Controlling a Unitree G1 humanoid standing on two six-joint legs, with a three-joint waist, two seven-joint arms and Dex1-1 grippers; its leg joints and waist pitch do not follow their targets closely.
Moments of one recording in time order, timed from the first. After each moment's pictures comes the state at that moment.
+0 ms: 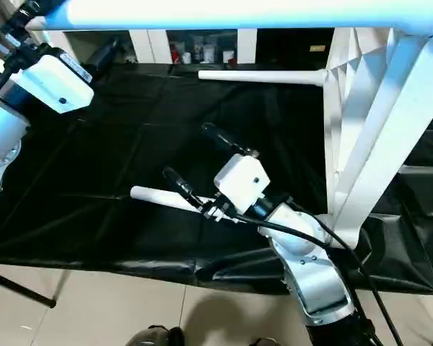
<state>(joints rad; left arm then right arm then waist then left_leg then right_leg) -0.68 0.59 -0.02 -0.05 0.45 -0.29 -0.25 -0.23 -0.27 0.25 -0.25 0.07 -0.05 0.49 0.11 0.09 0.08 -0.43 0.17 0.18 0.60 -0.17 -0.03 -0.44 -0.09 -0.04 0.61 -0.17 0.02</state>
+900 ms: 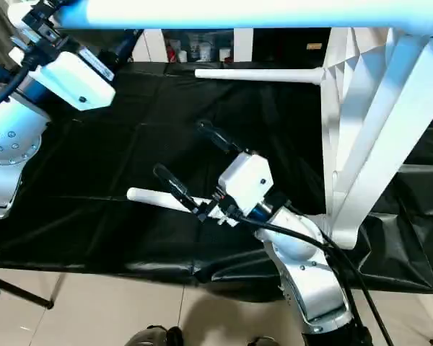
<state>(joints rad) -0.71 0.53 -0.06 -0.07 0.39 -0.29 -0.26 -0.20 -0.23 0.24 -0.31 0.16 -0.05 0.51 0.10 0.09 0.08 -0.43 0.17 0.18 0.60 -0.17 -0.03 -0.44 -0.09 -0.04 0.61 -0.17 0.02</state>
